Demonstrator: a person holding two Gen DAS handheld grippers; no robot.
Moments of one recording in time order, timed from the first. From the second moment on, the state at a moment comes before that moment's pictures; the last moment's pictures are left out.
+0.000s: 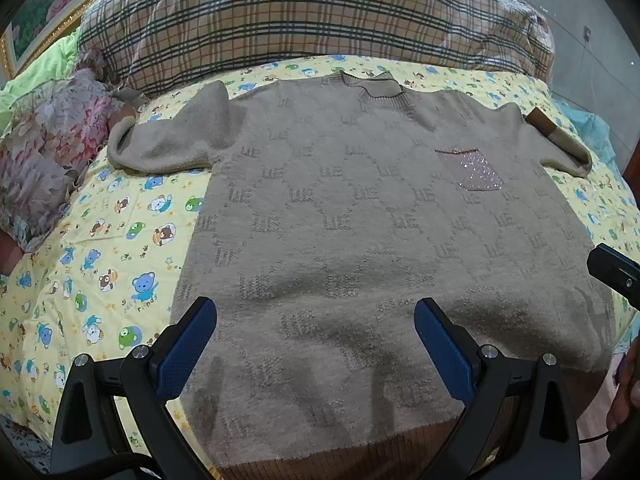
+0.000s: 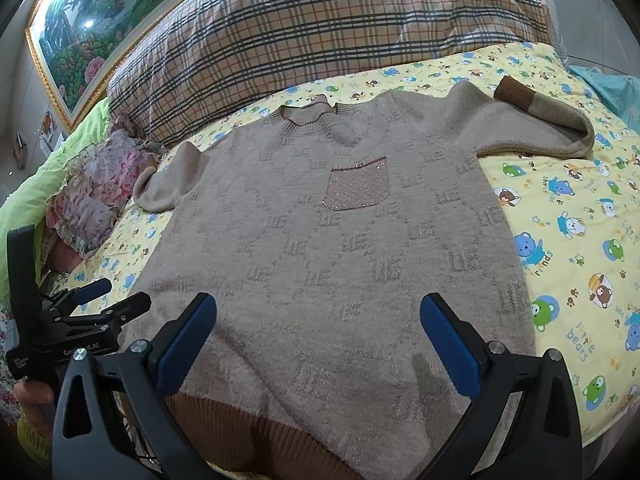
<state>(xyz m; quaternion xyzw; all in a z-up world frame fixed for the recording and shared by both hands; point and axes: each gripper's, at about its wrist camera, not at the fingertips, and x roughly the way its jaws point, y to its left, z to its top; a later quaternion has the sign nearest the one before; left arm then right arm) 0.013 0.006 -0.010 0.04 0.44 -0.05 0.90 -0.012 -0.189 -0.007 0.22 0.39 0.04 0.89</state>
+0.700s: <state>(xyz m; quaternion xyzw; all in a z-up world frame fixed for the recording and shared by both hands) 0.061 0.007 -0.010 0.02 0.45 -0.06 0.89 0.019 -0.226 -0.011 0.24 0.39 0.03 0.89</state>
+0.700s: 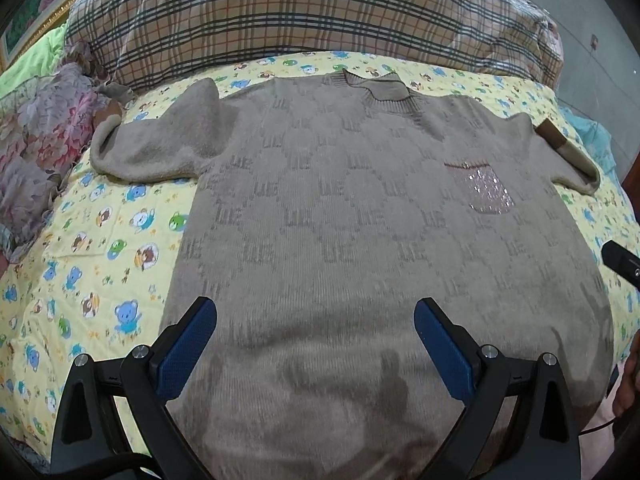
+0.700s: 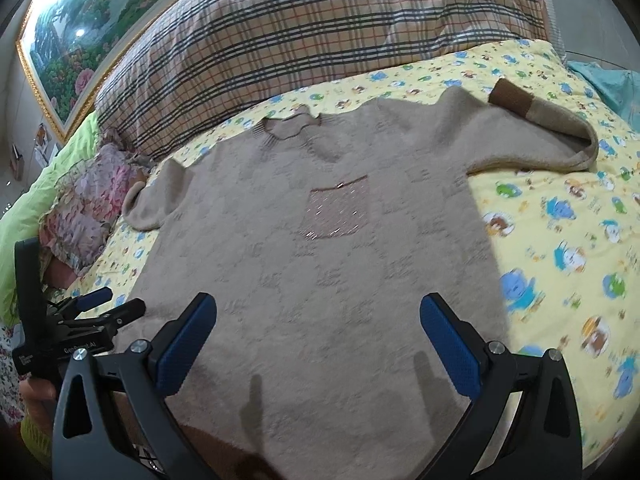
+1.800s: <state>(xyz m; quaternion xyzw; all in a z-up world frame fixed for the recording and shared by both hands) 0.251 -0.007 -0.028 0.02 0.47 -0.05 0.88 0.217 -0.484 -0.071 0.09 0.49 -0.11 0.86</state>
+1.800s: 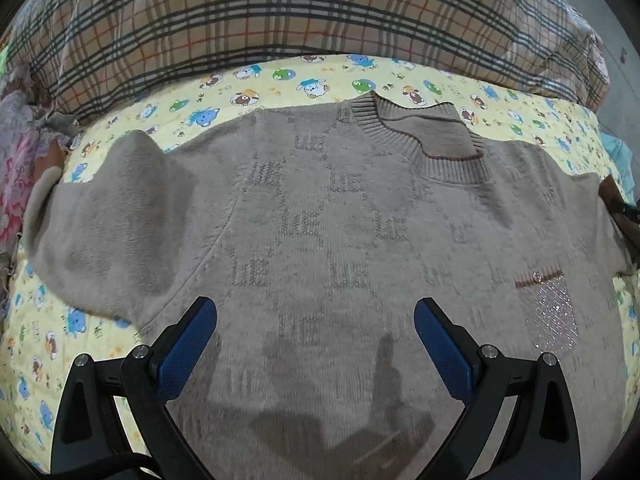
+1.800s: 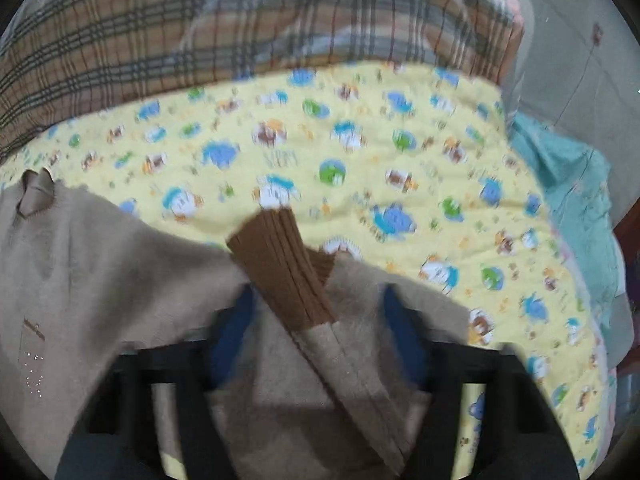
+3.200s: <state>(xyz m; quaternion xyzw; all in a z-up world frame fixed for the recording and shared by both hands) 0.203 0.067 -0.043 -0.09 0.50 -0.11 0.86 0.262 -0.113 -0.028 0.30 0.41 0.28 0.81</state>
